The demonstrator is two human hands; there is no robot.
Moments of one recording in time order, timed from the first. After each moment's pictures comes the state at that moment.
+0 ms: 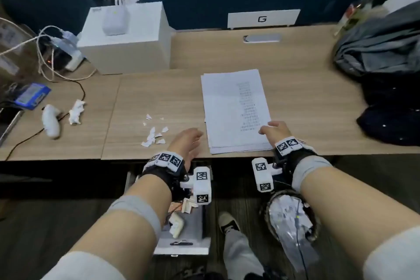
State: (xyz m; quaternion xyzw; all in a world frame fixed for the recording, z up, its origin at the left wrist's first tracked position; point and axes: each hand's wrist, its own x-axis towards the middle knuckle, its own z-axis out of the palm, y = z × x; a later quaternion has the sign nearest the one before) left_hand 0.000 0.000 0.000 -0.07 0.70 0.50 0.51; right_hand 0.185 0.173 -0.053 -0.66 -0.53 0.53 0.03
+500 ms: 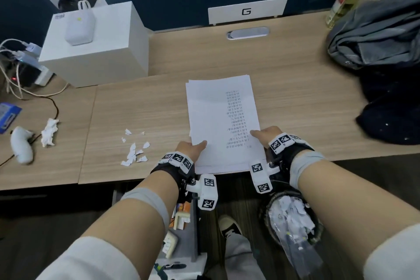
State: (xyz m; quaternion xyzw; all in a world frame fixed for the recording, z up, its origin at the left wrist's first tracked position) left_hand -0.017 -0.104 0.001 0.05 0.86 0.23 0.45; right_hand 0.141 0.077 -0.026 -0.58 -0.63 0.51 -0.12
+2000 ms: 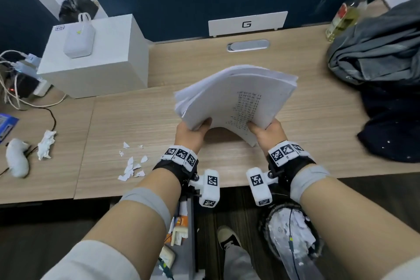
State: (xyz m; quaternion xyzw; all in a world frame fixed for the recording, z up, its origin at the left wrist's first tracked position) left_hand -0.040 -0.327 -0.114 -0.02 0.79 0.48 0.38; right_hand 0.103 -0.196 -0.125 -0.56 -0.57 0.60 0.08
